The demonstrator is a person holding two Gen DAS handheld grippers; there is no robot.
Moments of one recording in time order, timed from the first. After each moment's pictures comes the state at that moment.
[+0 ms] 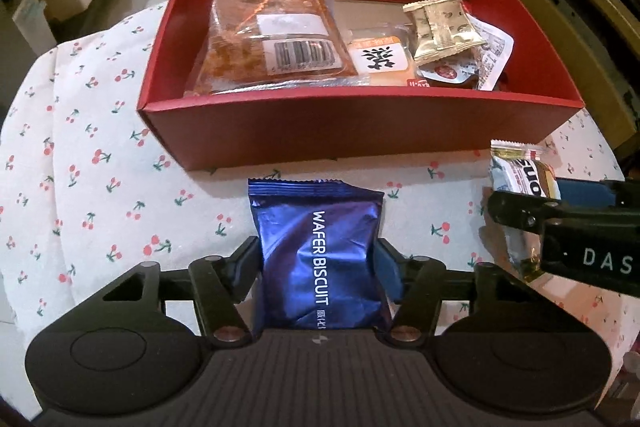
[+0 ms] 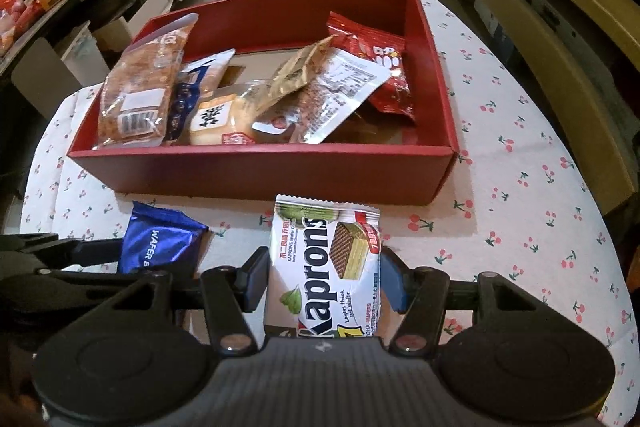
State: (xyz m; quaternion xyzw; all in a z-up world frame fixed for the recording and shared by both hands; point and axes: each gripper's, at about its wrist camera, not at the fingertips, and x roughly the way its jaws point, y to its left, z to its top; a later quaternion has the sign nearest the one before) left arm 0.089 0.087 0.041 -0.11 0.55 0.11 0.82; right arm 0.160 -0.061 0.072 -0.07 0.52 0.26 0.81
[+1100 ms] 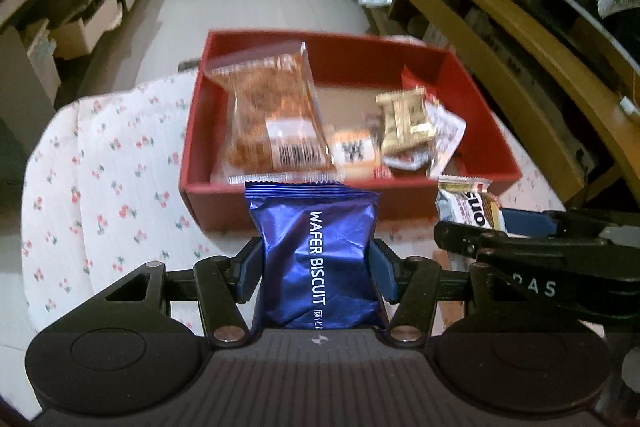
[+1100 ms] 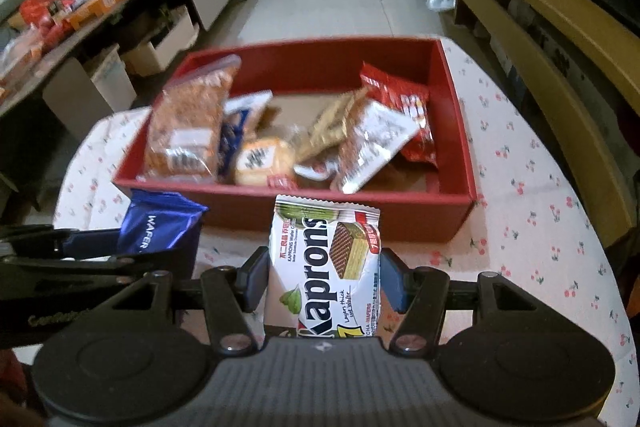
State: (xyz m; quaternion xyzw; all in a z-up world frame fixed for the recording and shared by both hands) left arm 0.082 0.097 0.103 -0.13 0.47 0.10 0.87; right arm 0.150 -0.056 0.107 -0.05 0.47 0.29 0.83
